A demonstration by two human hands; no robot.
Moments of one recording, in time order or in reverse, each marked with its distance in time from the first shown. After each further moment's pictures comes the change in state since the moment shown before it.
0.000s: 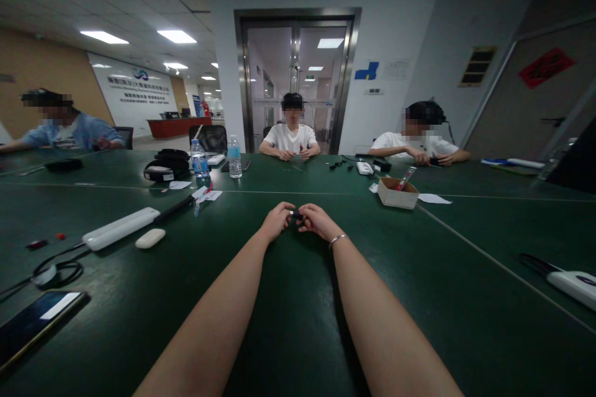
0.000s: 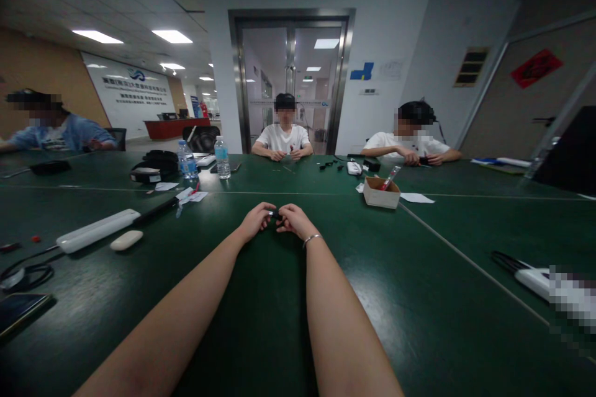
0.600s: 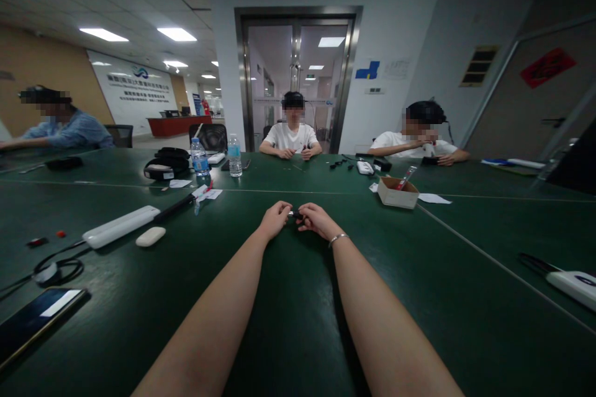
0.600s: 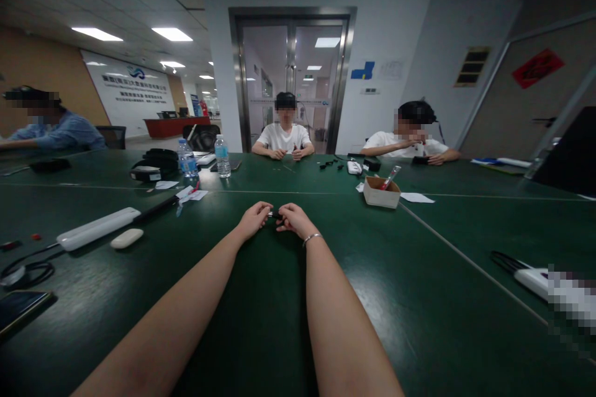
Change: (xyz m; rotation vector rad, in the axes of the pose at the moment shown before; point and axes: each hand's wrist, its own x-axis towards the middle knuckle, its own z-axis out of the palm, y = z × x) left_hand 0.002 -0.007 -0.003 0.082 0.069 0.080; right_hand -0.001 -0.001 0.002 -0.018 0.028 0.016
